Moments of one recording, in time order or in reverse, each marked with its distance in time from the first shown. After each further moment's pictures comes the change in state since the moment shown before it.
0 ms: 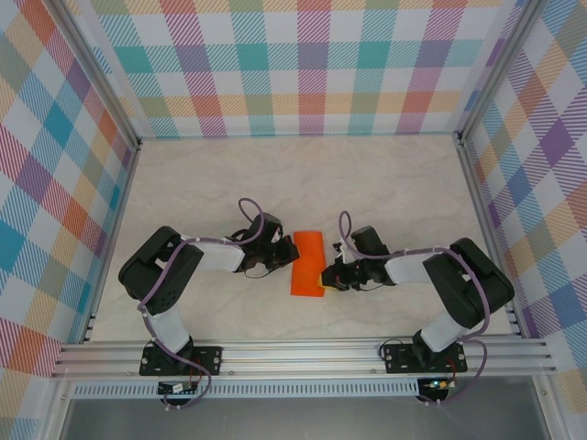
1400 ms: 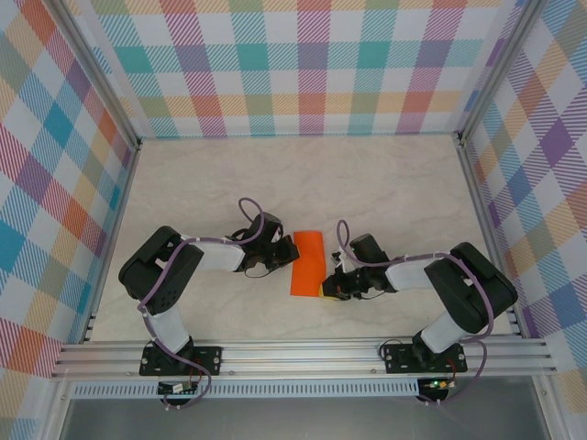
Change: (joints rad) left arm 0.000 0.002 0.007 -0.012 0.000 0.000; right arm 0.045 -0.021 -0.048 -0.032 0.006 -0.020
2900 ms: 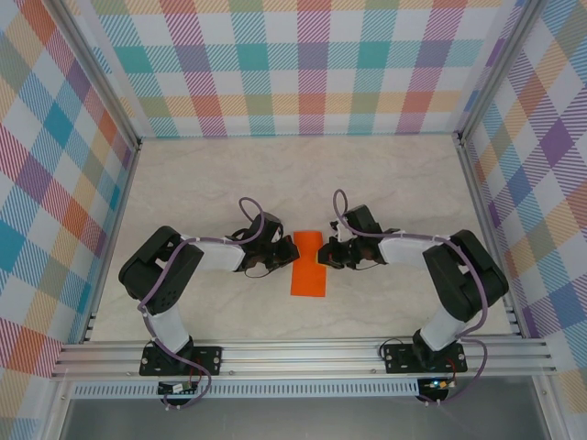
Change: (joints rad) left arm 0.000 0.001 0.003 -0.005 0.000 0.015; right arm -0.069 0.100 0.285 -0.159 0.140 -0.007
